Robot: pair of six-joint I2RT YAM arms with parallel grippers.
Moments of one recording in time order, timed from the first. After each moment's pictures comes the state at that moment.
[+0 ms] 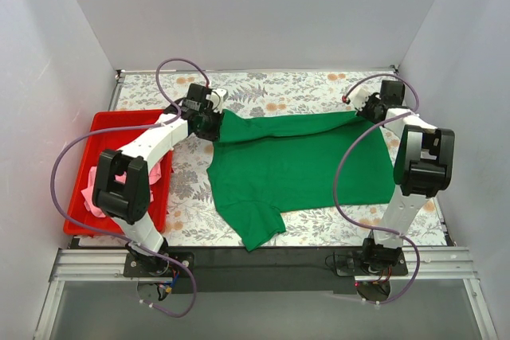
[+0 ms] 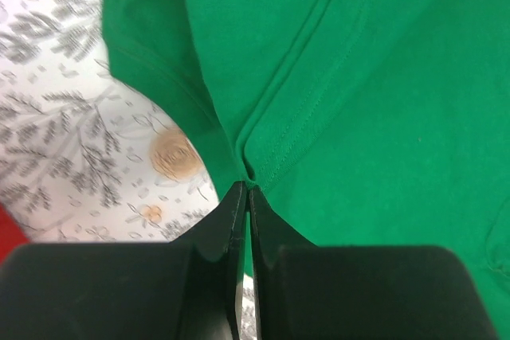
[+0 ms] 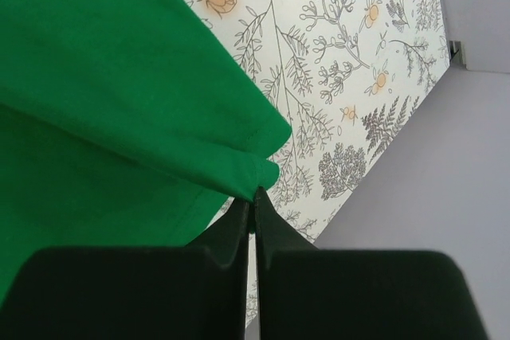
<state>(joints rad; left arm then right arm) -0.35 1.70 1.28 -0.51 0.13 -0.02 -0.11 1.91 1.27 -0.14 -0.18 -1.15</state>
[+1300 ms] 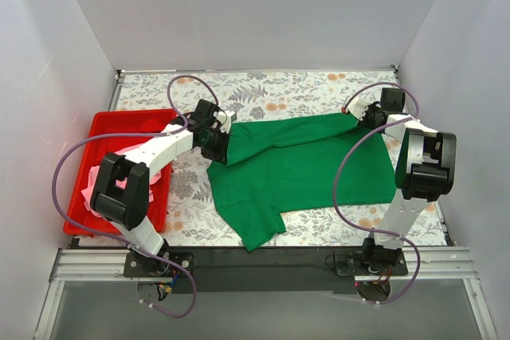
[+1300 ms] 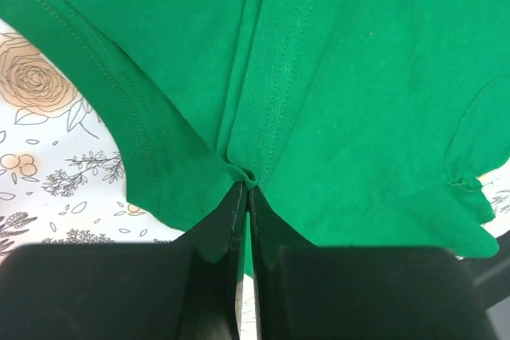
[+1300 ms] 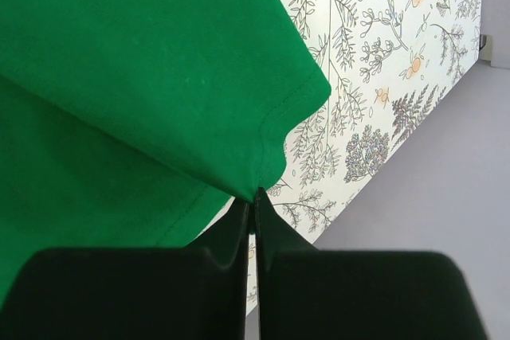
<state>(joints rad) -0.43 1.66 1.15 -0.60 0.25 -0.08 -0.12 1.86 1.17 -0.15 -0.16 -1.26</state>
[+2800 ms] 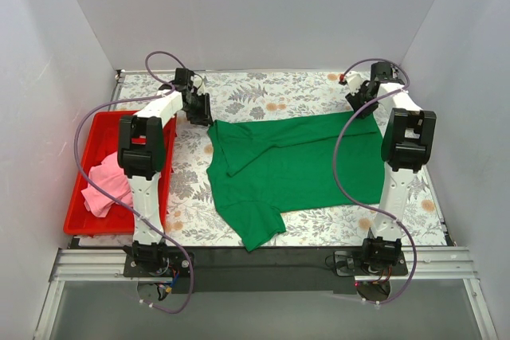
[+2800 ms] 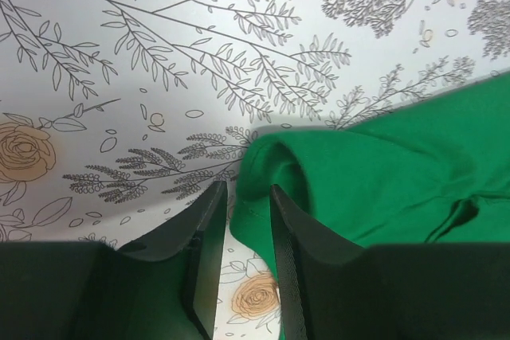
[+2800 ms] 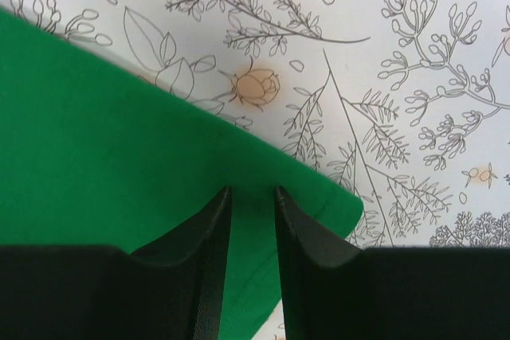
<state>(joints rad) -0.14 2.20 1.73 -0.60 0.29 -0.17 -0.09 2.27 1.82 -0.65 -0.25 -0.81</state>
